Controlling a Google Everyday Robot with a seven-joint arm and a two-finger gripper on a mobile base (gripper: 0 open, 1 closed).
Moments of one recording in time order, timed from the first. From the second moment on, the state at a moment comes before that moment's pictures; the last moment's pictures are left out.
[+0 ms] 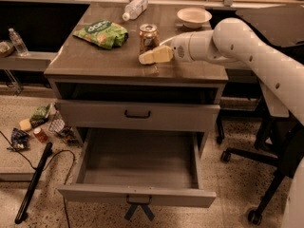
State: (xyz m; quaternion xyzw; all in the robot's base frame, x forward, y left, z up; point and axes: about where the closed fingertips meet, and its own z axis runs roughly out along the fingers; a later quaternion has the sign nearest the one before) arm 0.754 -0.026 0.865 -0.34 0.75 0.28 0.49
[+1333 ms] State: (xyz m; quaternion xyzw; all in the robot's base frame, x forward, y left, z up) arm 0.848 -0.102 0.886 -0.29 0.74 0.18 0.58
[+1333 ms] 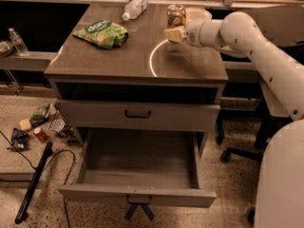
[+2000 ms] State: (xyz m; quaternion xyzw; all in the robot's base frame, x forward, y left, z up) arm 0.896 -0.163 0.878 -0.23 0.75 0.14 0.61
